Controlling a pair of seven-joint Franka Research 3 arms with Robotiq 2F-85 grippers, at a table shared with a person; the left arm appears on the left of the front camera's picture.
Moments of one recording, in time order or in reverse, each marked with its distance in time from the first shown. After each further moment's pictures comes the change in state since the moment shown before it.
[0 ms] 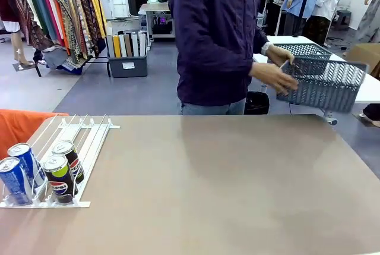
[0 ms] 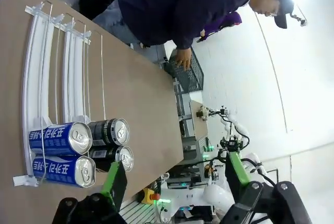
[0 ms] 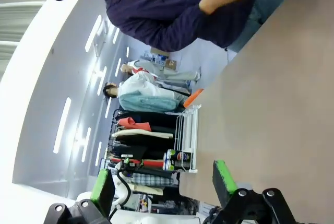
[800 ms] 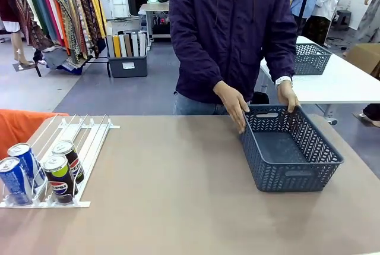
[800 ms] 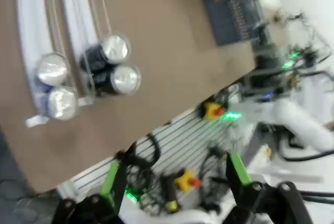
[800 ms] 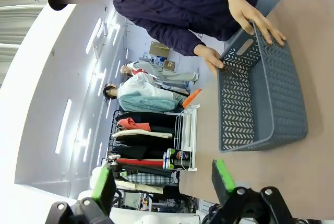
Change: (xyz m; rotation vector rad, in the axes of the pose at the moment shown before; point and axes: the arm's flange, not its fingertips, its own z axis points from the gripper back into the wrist) left arm -0.059 -0.131 -0.071 0.448 0.462 -0.288; right arm -0.002 0.001 0.001 -0.007 -0.003 -0.008
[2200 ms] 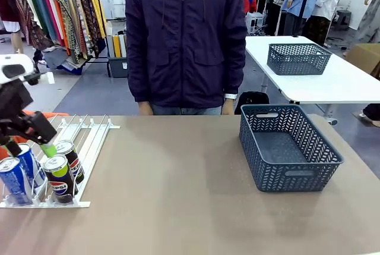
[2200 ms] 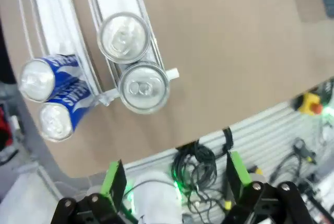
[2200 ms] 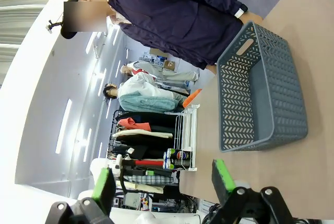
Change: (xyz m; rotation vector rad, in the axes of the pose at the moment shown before) left arm 0.035 -0.071 -0.170 0.550 0.212 -0.035; right arm 0.000 0.000 0.000 0.001 0.000 -0.002
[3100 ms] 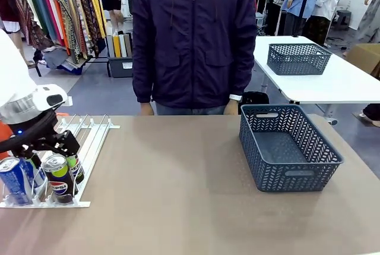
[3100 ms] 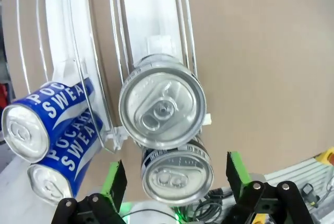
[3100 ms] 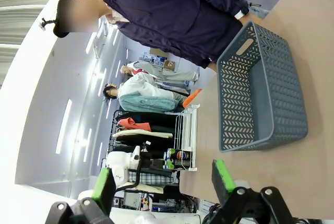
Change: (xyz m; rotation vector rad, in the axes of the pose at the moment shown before) left arm 0.047 0.015 -0.085 0.105 0.000 0.145; right arm 0.000 0.000 0.000 0.000 0.000 -0.001
